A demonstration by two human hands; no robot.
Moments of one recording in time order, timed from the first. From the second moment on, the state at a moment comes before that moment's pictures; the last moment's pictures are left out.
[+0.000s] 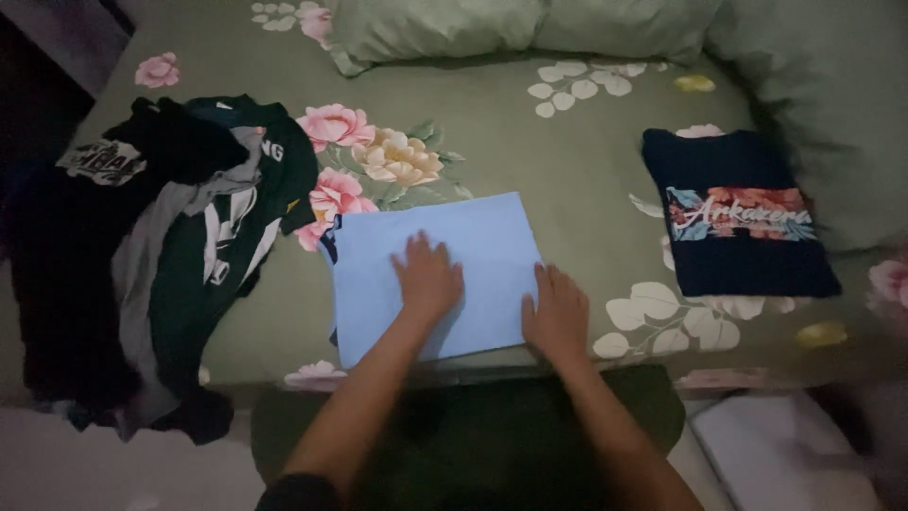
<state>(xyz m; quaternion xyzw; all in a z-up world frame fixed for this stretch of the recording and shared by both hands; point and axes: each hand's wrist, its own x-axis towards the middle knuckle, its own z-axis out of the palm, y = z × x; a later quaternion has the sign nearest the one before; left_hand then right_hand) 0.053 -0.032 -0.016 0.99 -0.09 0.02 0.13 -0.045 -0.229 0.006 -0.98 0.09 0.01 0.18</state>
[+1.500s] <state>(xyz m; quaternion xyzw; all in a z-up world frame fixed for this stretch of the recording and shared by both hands) 0.225 -0.002 0.011 0.93 -0.30 0.19 -0.02 0.067 -0.292 0.032 -0.91 0.15 0.05 0.38</state>
